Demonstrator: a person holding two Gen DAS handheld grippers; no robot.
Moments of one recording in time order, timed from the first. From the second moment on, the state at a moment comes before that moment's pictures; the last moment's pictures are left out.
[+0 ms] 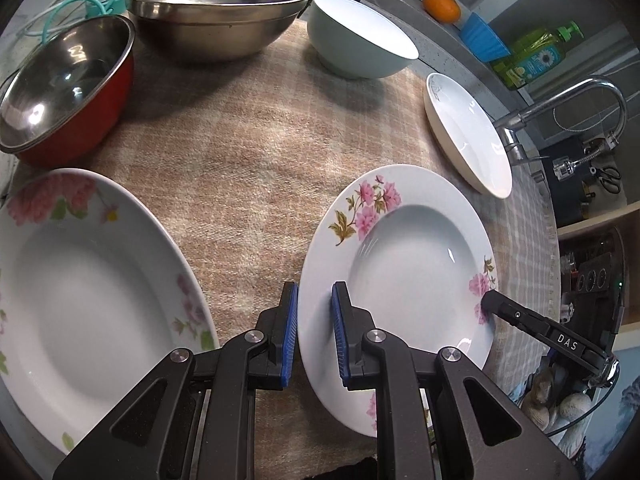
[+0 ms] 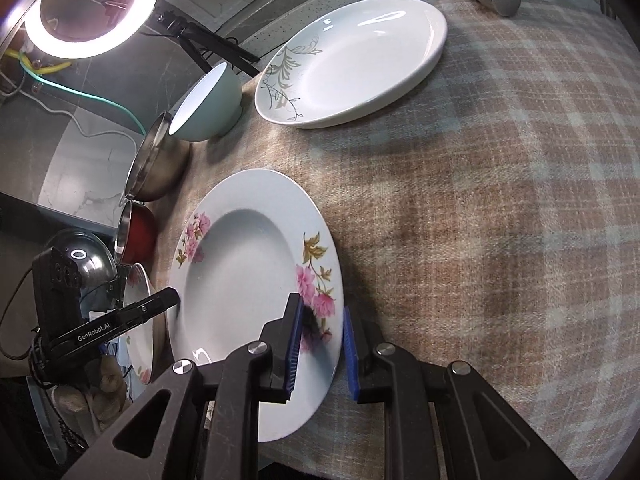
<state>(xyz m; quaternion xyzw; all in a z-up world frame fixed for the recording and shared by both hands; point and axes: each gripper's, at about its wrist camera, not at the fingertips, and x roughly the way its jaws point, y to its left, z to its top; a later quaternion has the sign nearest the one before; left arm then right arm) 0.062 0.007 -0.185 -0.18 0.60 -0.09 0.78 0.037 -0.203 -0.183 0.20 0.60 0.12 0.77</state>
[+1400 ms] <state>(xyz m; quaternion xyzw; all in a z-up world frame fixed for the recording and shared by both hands) 0.055 0.004 -0.179 -0.15 0.58 -0.09 0.79 0.037 -0.202 -0.171 0.16 0.59 0.08 0.79</state>
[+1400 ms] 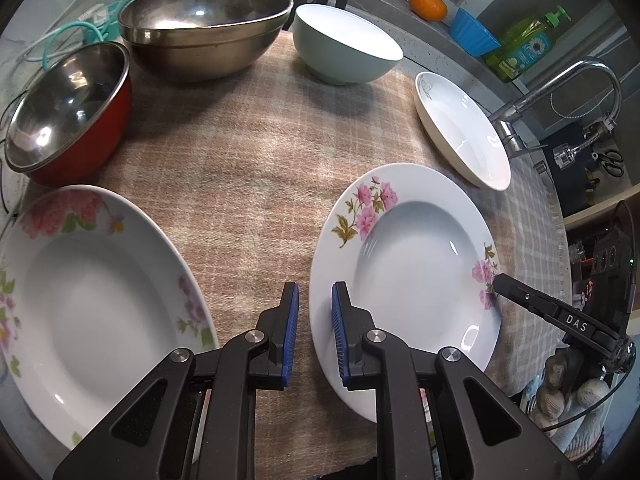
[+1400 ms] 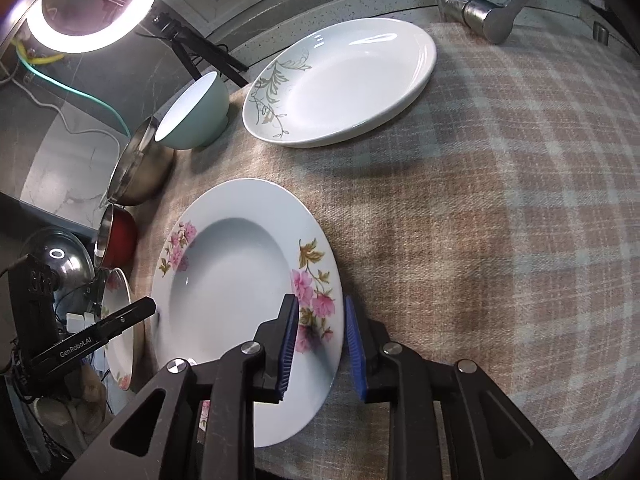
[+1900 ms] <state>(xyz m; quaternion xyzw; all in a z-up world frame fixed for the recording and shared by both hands) 0.044 0.023 -0.149 -0.16 0.55 -0.08 0.82 0.024 -0.198 -0.134 0.13 0.55 0.07 0.82</state>
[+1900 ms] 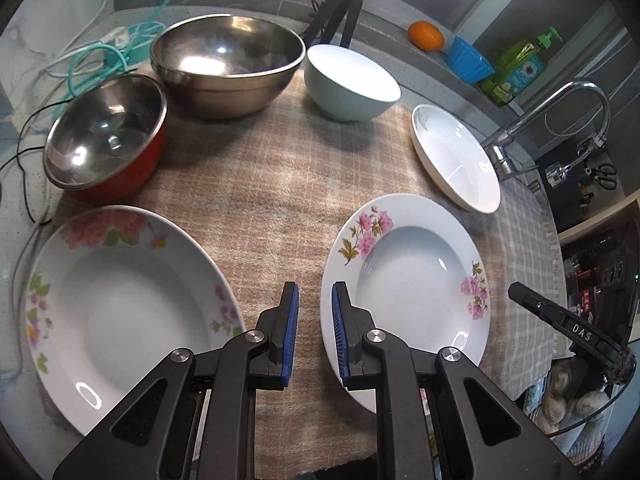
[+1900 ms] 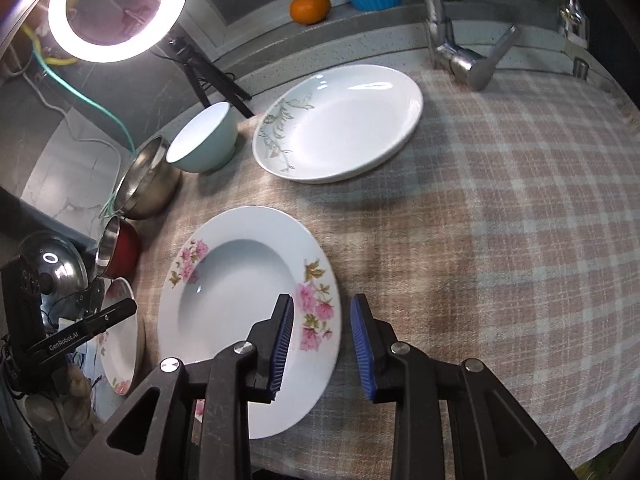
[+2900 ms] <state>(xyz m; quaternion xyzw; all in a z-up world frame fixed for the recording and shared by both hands) -0.037 0.194 -0.131 -0.25 0.49 0.09 0.83 0.054 -0.016 -0.137 0.05 0.56 0.25 0.79</state>
